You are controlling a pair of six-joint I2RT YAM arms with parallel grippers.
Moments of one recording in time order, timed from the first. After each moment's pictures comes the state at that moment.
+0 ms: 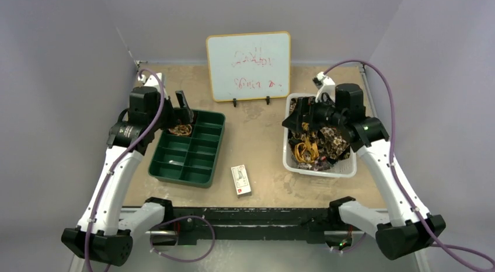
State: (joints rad) left arm -0.18 1.02 1.19 -0.79 -0.02 -0.36; right arm 0.26 1.06 1.19 -0.71 -0.46 0.28
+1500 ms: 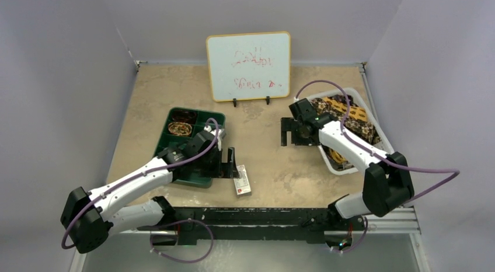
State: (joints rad) left arm -0.79 1.05 0.73 -0.61 0.15 -0.73; right arm 0.48 1.44 1.02 -0.73 0.16 0.45
